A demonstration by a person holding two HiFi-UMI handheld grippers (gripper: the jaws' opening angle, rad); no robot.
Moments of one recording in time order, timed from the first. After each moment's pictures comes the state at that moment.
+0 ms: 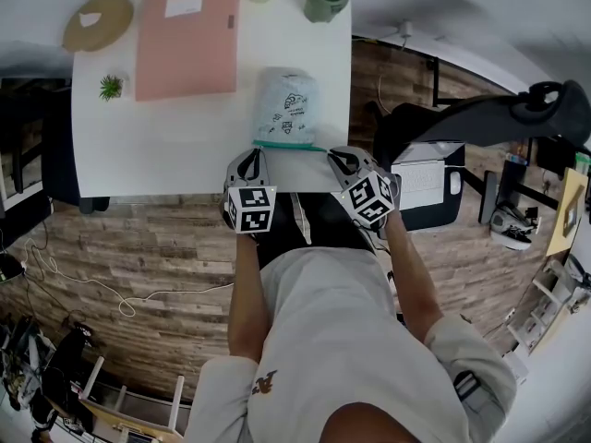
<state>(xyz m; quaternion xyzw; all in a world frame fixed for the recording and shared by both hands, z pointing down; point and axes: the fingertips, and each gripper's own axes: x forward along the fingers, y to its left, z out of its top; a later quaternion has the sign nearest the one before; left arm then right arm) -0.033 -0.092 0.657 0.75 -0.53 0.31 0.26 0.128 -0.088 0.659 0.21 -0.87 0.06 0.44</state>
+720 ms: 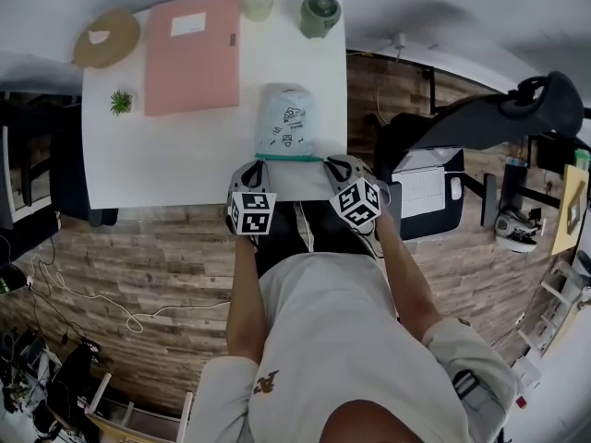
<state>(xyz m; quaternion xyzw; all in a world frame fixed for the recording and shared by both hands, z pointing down) -0.035 -0.088 0.676 0.76 -0.50 0.32 0.26 0.122 -0.089 0.673 0.25 -0.85 0.06 0.46</state>
